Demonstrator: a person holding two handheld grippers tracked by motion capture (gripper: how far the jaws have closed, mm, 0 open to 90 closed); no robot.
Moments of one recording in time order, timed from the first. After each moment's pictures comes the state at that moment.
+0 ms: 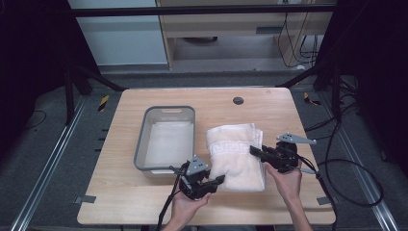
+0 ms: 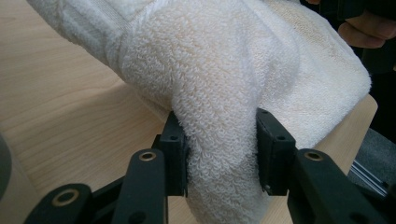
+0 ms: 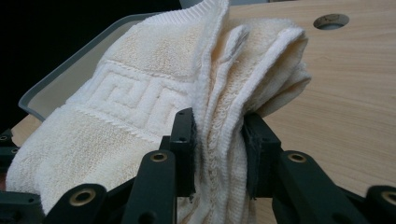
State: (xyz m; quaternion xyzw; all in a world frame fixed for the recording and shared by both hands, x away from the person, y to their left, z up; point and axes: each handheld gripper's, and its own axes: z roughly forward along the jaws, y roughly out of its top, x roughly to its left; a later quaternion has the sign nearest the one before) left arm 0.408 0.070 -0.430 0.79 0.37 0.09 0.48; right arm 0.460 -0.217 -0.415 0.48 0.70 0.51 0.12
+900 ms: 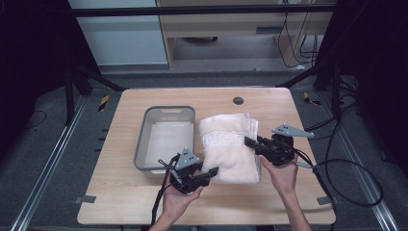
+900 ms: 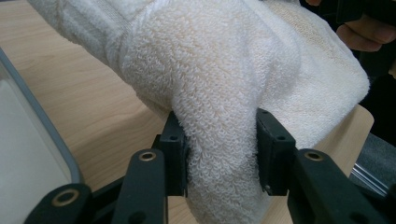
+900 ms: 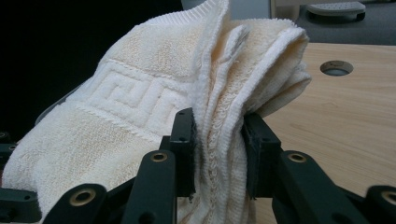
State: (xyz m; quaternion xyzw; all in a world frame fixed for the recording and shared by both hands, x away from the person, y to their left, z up) left arm 0.412 0.092 -0.399 0.79 0.36 0.11 0.49; right arm 0.462 -0.196 -0.381 0.45 0.70 0.53 0.16
